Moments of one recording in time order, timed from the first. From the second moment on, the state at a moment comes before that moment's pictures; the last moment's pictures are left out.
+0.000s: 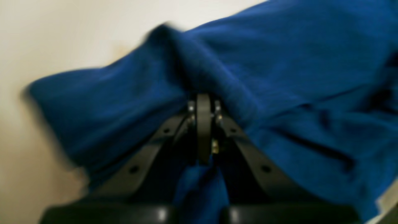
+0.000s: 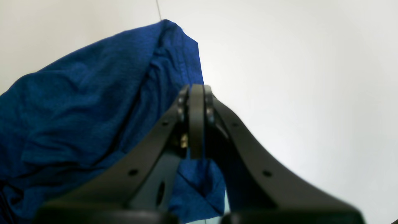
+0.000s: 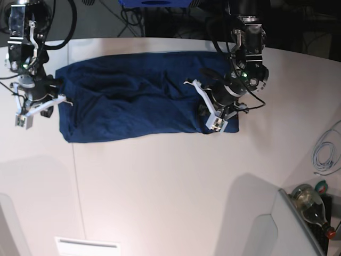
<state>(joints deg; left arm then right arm) 8.6 1.2 -7.9 82.3 5.5 -31.6 29.1 -17.4 9.5 10.0 93.4 19.6 -3.7 -31.5</state>
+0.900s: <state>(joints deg) 3.4 1.5 -18.5 86.6 5.1 -28.1 28.8 -18.3 12.5 -8.3 101.6 19.3 -0.6 -34.0</state>
